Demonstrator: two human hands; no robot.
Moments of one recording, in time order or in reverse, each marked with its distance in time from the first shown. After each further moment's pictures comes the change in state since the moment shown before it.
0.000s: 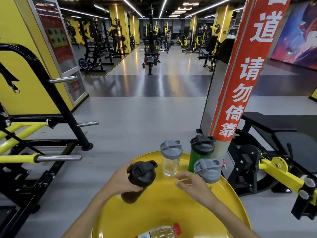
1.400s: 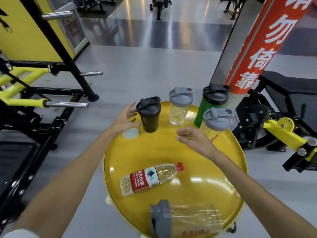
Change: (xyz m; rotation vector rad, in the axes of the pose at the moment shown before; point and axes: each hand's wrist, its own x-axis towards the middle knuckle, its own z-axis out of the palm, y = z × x) left_hand 0.012 -0.034 0.003 -0.464 0.026 -0.112; right_hand -0.008 0.010 0.024 -0.022 -0.099 -0.057
